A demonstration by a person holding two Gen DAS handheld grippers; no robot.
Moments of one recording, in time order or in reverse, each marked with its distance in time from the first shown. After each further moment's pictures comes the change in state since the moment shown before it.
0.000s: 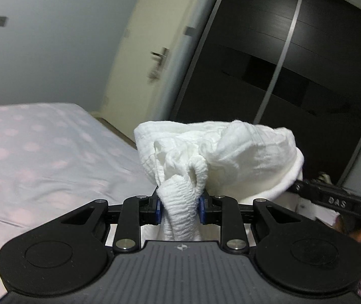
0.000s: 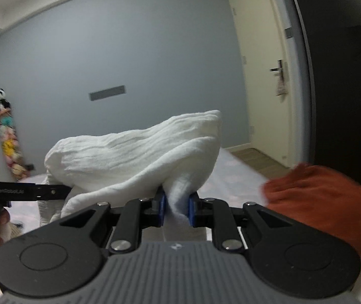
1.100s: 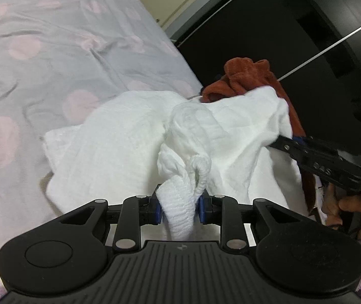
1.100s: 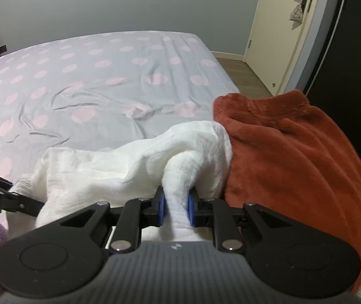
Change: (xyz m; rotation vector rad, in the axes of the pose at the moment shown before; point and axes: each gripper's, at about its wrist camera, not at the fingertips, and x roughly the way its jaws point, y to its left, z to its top) left arm 0.202 0.096 -0.085 -0.424 0.440 -0.058; right arm 0.199 -0.098 -0.034 -0.234 0.518 -0.074
